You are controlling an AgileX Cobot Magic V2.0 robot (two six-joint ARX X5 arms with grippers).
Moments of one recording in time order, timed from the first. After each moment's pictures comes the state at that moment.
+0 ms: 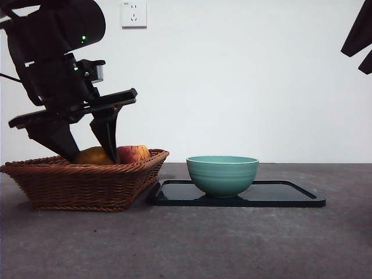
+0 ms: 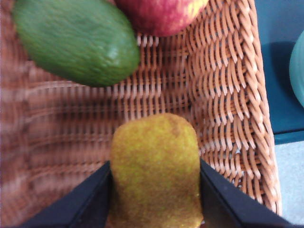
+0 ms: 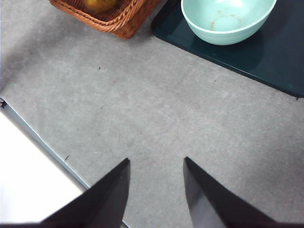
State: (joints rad) left arm -0.45 1.59 1.05 -0.43 0.01 -0.36; right arm 0.54 0.70 0.75 -0.81 -0.29 0.16
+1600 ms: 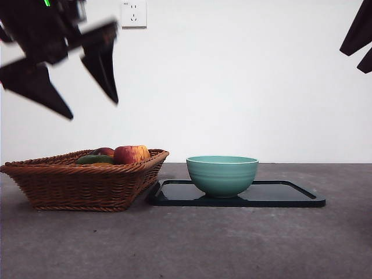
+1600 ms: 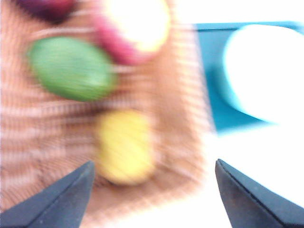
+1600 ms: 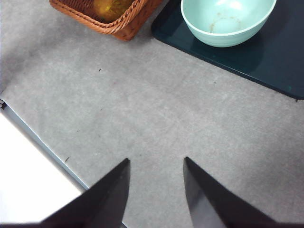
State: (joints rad) left arm -0.46 1.30 1.03 -0.55 0.11 -0.28; right arm 0.54 0.70 0.75 -0.80 -0.29 0.16
